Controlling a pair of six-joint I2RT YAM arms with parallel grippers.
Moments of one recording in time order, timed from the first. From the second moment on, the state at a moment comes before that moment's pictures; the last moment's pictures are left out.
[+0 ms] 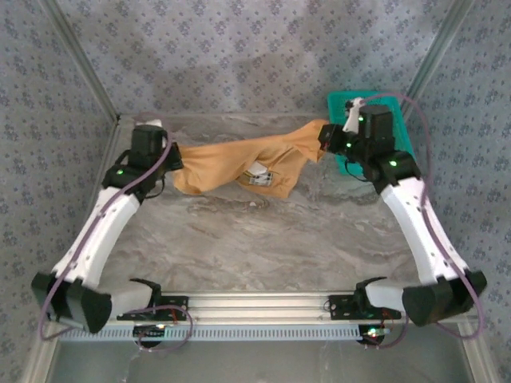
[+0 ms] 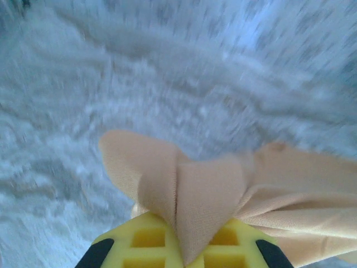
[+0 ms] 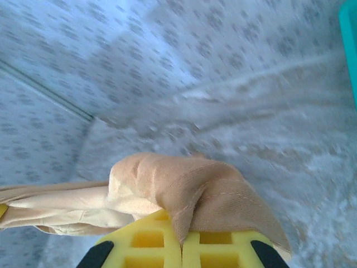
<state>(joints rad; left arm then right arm) -0.29 1.17 1.26 -0.67 -0.20 -0.41 0.26 1.22 1.43 -0.63 -0.23 0.50</state>
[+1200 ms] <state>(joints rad) -0.14 1.83 1.49 -0.75 -0.09 -0.36 0.20 2.00 1.79 -0.78 -0.22 0.55</state>
